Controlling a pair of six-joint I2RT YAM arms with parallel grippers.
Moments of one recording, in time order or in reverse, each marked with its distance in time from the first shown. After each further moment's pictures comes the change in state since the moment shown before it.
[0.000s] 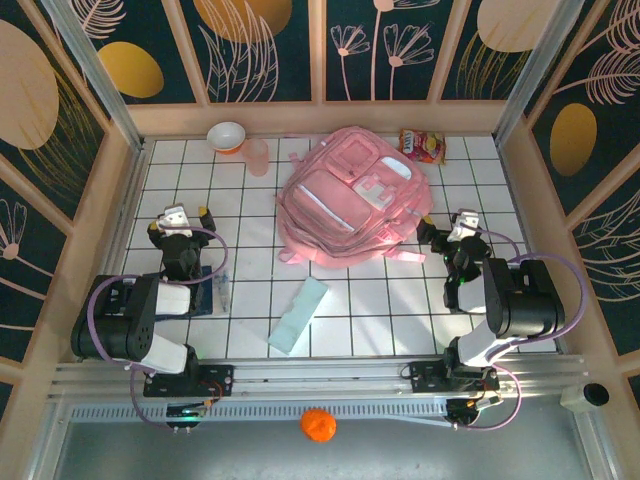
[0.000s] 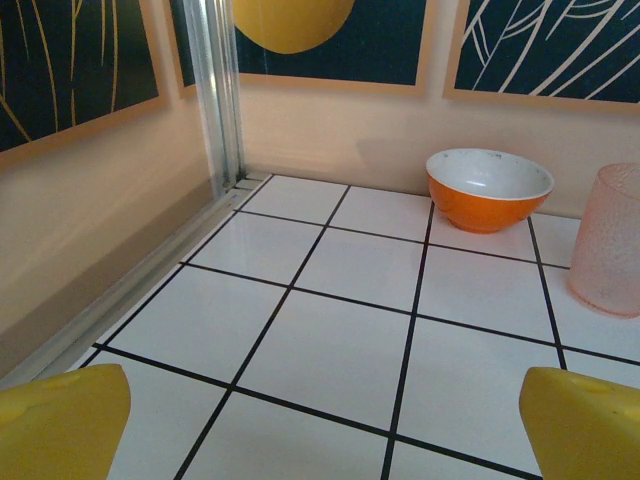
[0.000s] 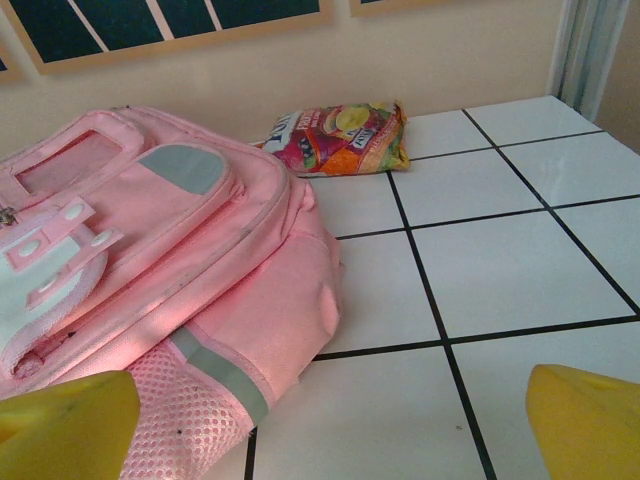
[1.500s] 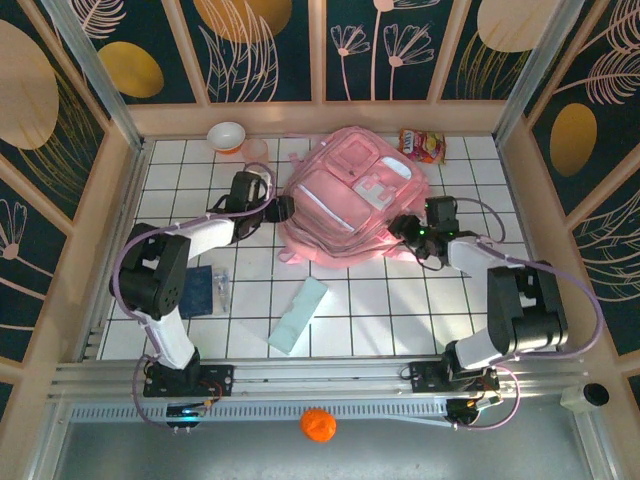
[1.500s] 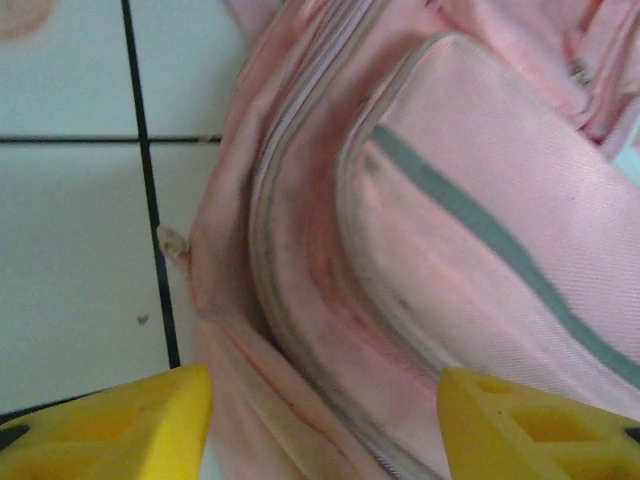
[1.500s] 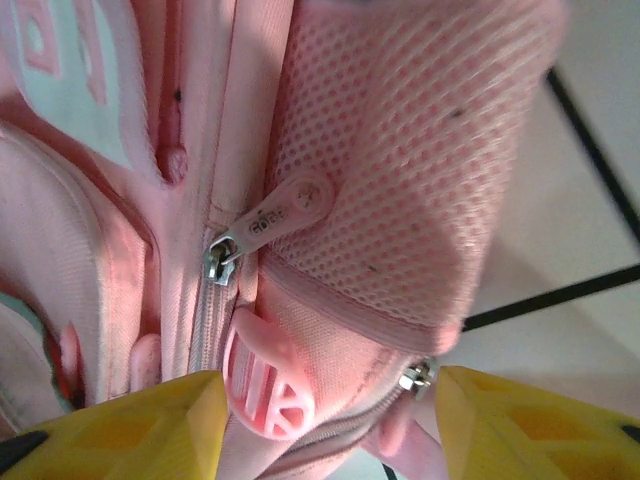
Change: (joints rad) left arm -0.309 0.337 0.760 -1.003 0.548 -0.314; right arm 0.217 -0.059 0.503 -1.263 -0.225 0.711
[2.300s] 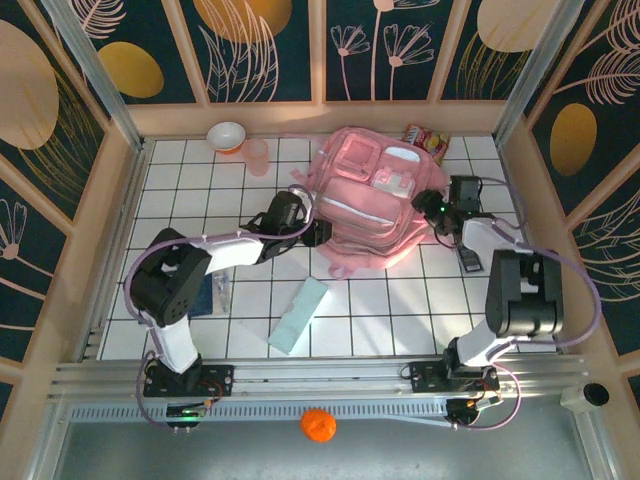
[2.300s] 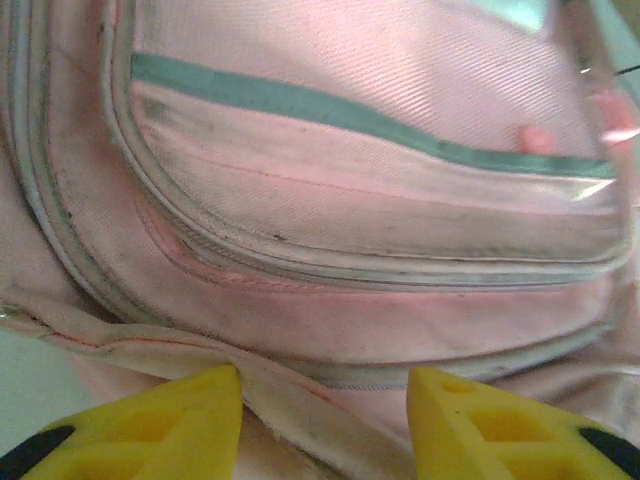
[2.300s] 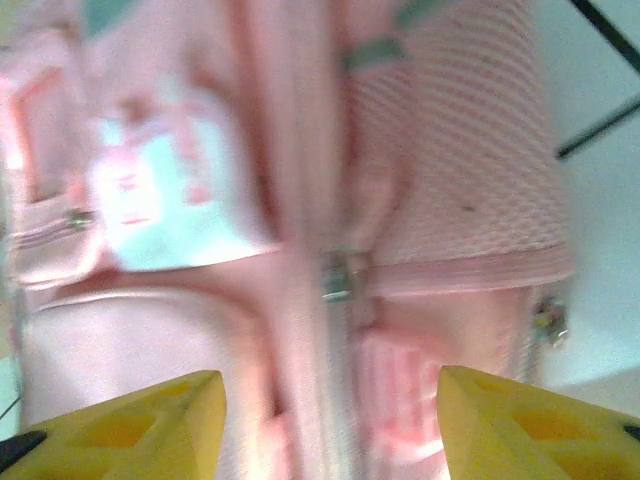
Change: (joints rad) left arm -0.262 -0.031 -0.043 0.082 0.012 -0.016; right arm -0.153 0.024 0.179 -0.040 0.057 -0.111
